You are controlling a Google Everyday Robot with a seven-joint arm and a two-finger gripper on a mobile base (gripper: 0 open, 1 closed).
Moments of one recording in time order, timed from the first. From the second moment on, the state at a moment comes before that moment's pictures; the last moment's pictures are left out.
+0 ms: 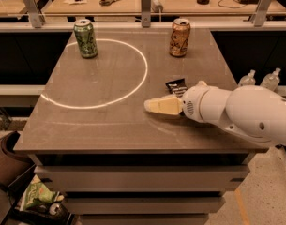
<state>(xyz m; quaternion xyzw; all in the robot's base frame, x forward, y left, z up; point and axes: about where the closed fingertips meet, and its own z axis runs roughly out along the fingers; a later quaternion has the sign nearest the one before) 0.567 -0.101 0.808 -0.19 0.84 0.17 0.48</state>
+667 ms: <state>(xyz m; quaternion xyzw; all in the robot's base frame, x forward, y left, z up) 0.567 -0.101 0.816 -0.19 0.84 0.17 0.48</state>
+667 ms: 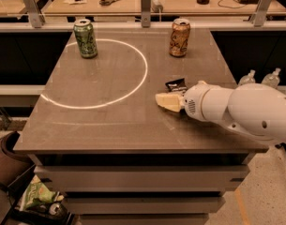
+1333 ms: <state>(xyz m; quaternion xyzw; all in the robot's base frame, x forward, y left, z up) 0.567 -0.101 0.821 -0.19 0.84 0.17 0.48</state>
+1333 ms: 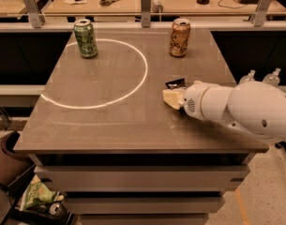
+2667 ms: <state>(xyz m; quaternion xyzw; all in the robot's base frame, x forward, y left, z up) 0.568 -0.101 0.825 -0.19 0.84 0.17 0.48</state>
